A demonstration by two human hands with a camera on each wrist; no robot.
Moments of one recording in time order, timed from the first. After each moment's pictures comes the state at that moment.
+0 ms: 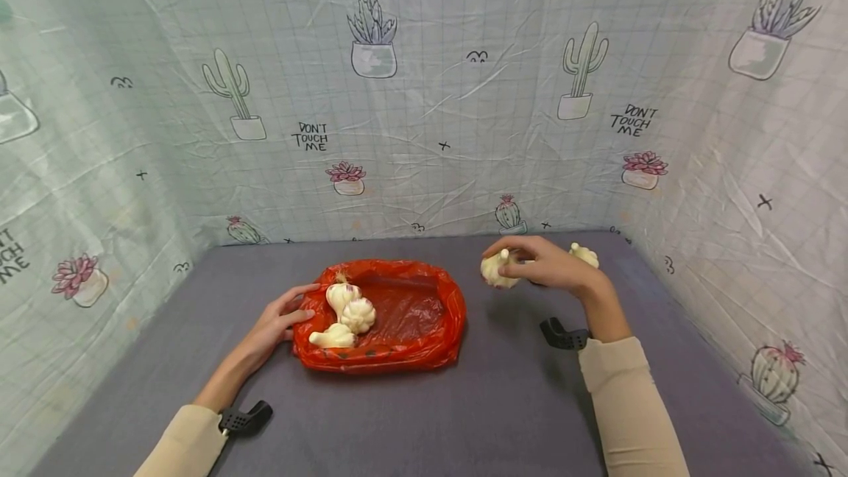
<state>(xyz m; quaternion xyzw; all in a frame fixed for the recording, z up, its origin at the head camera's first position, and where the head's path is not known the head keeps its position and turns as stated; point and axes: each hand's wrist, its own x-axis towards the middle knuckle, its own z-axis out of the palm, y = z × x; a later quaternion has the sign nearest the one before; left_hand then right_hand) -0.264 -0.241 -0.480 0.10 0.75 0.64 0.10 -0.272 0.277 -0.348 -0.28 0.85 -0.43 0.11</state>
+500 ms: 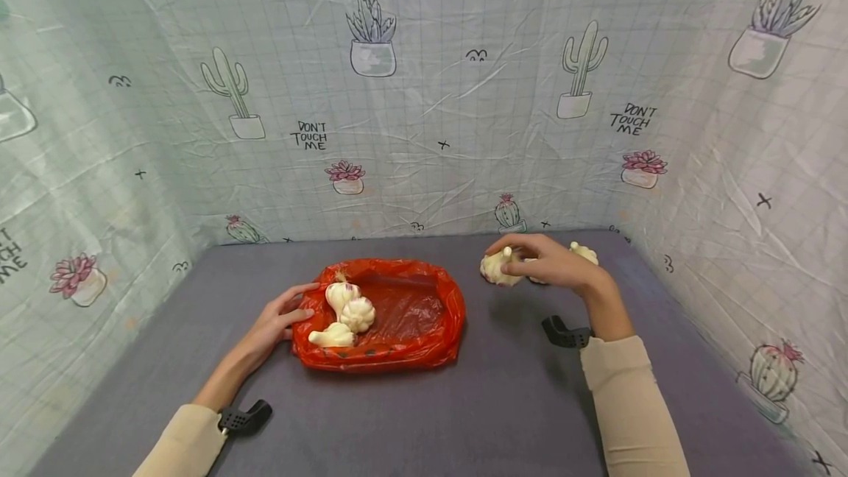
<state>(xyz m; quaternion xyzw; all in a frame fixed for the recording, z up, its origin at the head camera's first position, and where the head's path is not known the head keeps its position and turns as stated) -0.265 -0.241 -0.481 0.10 0.75 0.64 0.10 -0.272 0.281 -0.348 -0.28 0.86 -0.42 0.10</state>
